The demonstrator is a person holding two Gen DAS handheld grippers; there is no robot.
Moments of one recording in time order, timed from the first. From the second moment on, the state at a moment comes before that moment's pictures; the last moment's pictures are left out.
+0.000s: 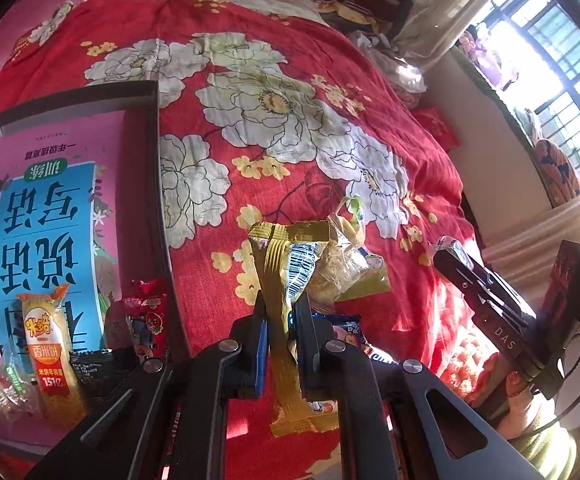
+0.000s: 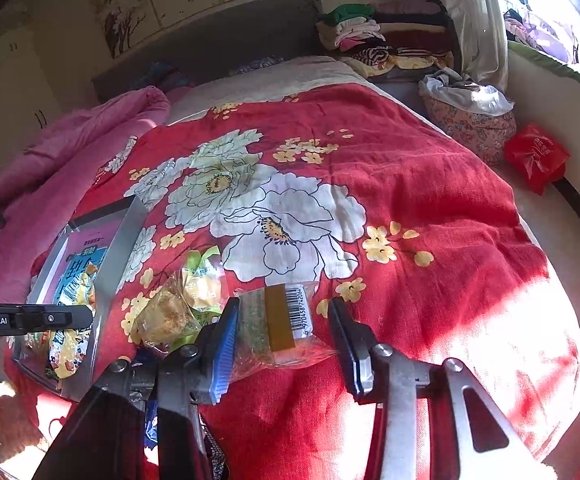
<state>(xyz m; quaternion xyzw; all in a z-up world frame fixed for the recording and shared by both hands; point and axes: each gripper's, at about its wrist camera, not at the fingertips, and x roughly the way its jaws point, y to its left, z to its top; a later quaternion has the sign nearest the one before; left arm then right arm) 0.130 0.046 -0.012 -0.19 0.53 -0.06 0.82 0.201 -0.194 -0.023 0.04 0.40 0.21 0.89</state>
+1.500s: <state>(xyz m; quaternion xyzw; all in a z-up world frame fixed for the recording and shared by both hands) 0.034 0.207 0.001 -0.26 0.46 0.10 0.84 0.140 -0.022 0.012 -0.05 0.41 0.40 0.82</state>
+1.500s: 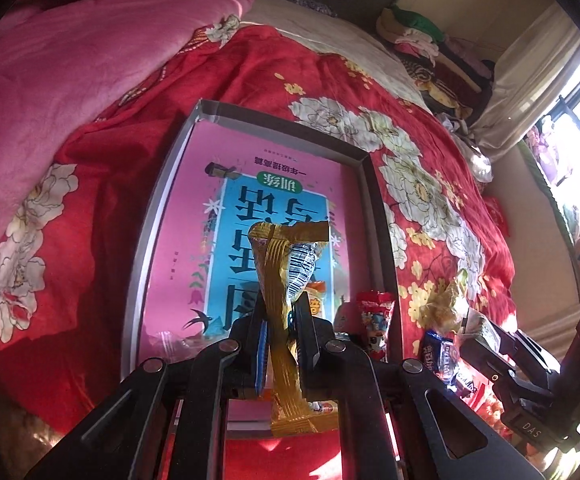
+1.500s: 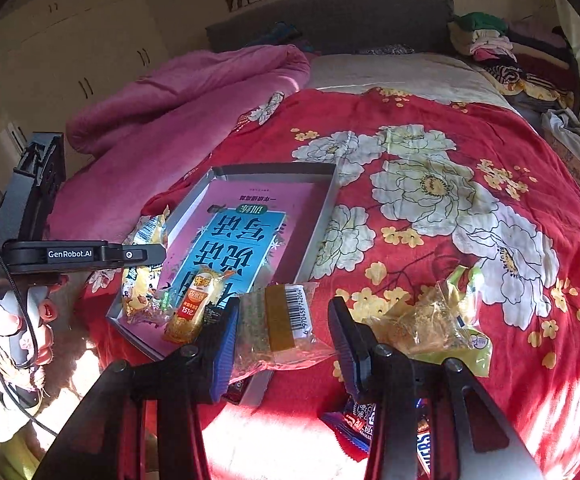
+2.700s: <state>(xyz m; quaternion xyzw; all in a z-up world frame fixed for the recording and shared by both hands) 0.033 0.205 -0.036 -0.19 0.50 0.12 0.84 0.128 0.064 -0.030 -0.14 0.44 0.44 0.77</state>
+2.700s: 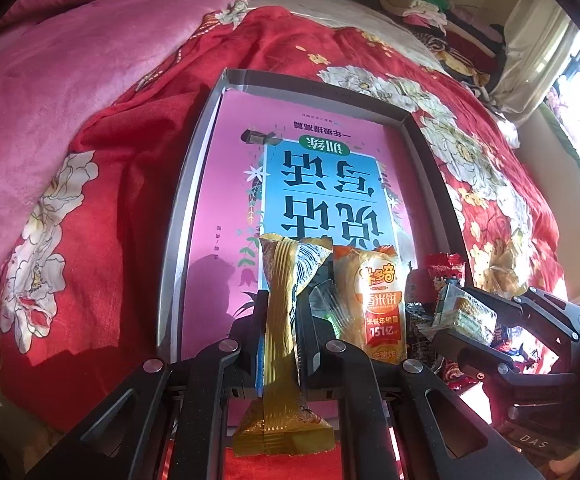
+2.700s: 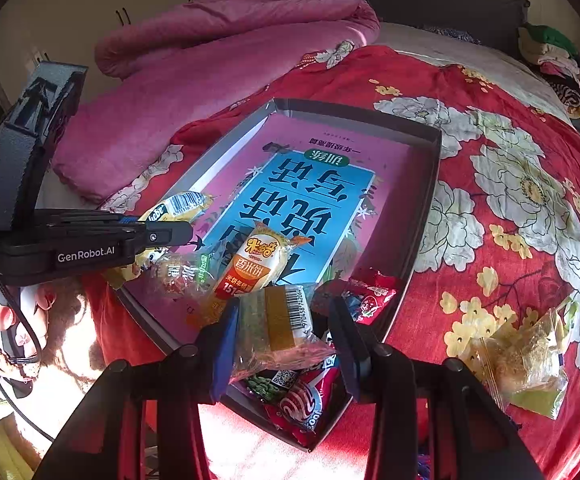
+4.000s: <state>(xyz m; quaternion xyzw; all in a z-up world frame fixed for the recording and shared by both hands) 0.034 0.201 -0.035 -0.19 0.51 0.13 0.83 0.126 0.031 -0.014 -0.11 0.43 0.41 0.79</state>
